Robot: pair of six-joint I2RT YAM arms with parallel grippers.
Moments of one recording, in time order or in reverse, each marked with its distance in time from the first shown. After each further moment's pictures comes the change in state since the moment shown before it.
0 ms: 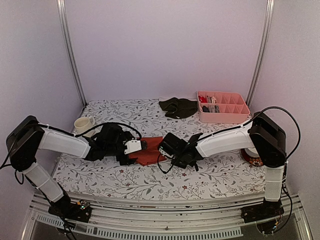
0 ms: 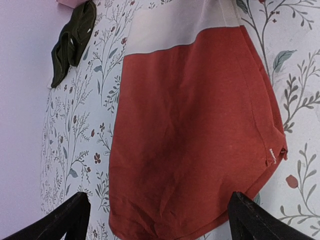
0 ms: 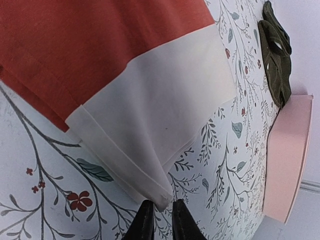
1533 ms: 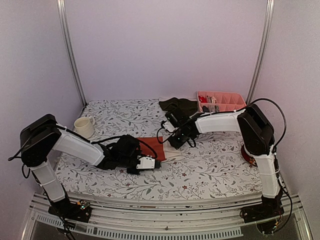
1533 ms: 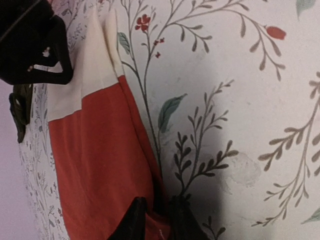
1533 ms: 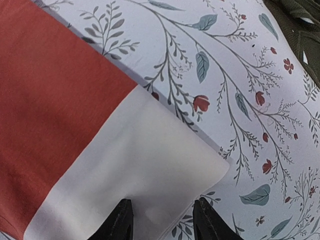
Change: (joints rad) left arm -0.198 0.152 0.047 -0.005 -0.005 0.050; right arm -0.255 0.187 0.316 -0.040 -0.458 0.226
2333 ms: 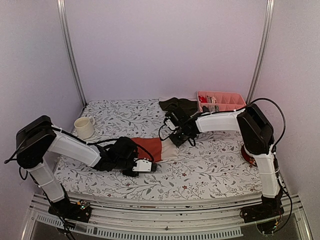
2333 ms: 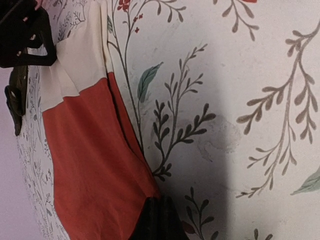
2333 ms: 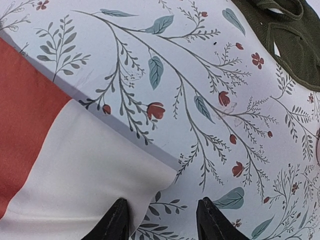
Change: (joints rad) left arm -0.003 -0.045 -0.038 -0.062 -0.033 0.032; right arm -0.020 0.021 0.017 0.018 0.091 0.023
